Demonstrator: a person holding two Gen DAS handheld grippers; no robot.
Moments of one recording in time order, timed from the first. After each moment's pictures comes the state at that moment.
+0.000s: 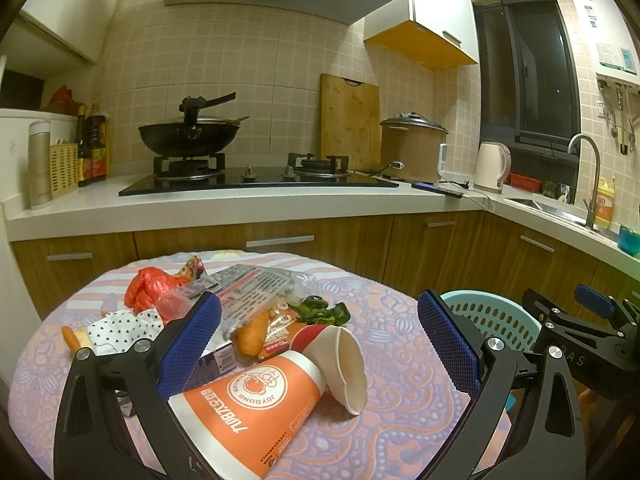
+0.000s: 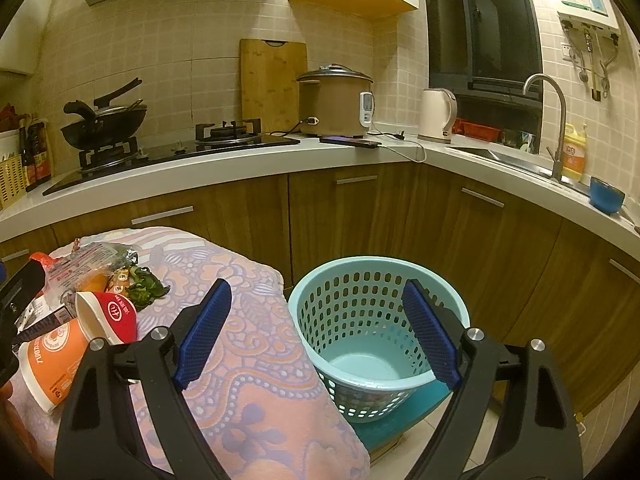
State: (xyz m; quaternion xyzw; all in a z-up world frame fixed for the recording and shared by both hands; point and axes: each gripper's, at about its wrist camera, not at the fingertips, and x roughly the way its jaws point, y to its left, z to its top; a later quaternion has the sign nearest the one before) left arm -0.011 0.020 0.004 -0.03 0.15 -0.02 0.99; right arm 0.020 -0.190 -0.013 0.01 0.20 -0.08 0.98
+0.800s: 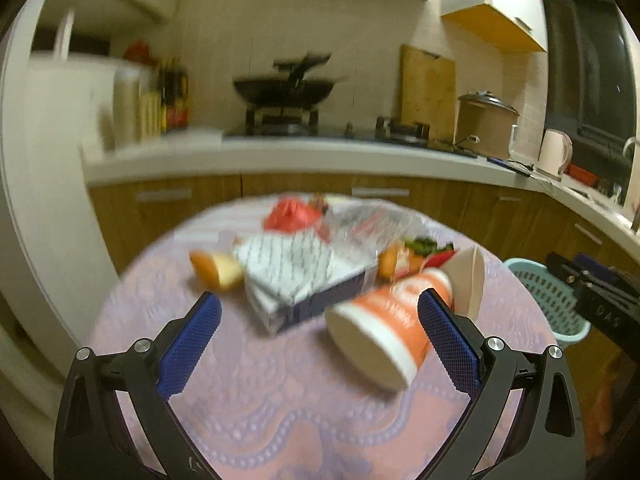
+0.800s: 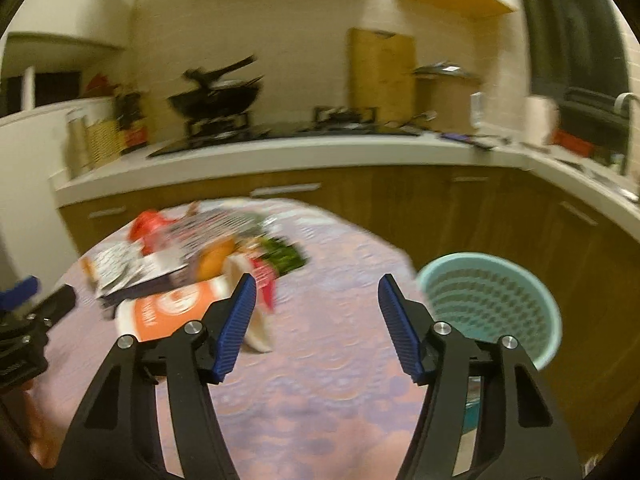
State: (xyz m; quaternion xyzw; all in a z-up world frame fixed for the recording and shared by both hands) left arm -0.075 0.127 -0.013 -0.08 0.24 0.08 0.96; right arm 0.004 -0.101 -0.017 -0.01 0.23 0.12 0.96
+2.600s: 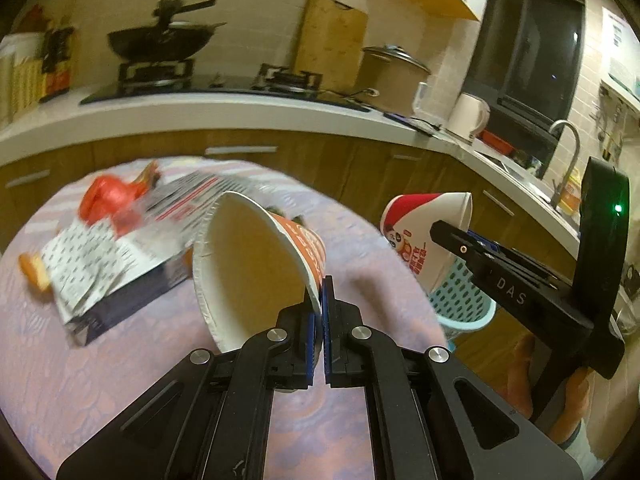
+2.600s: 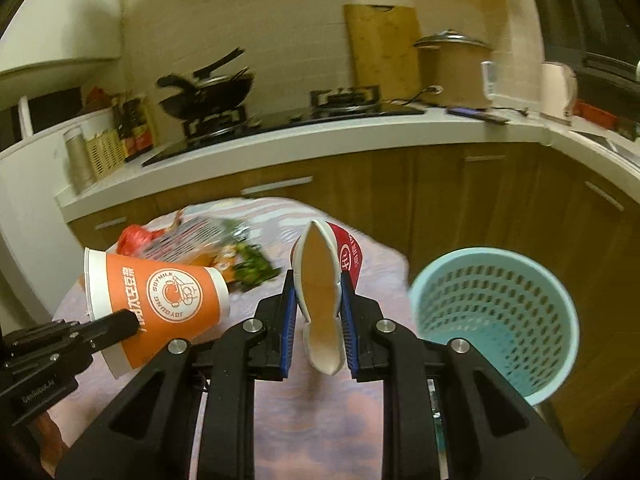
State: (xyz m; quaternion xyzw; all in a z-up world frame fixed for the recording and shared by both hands) left arm 0.002 0.018 -0.007 -0.09 0.31 -0.11 0.94; right arm 0.065 -0.177 -0.007 0.03 0.26 0.15 0.95
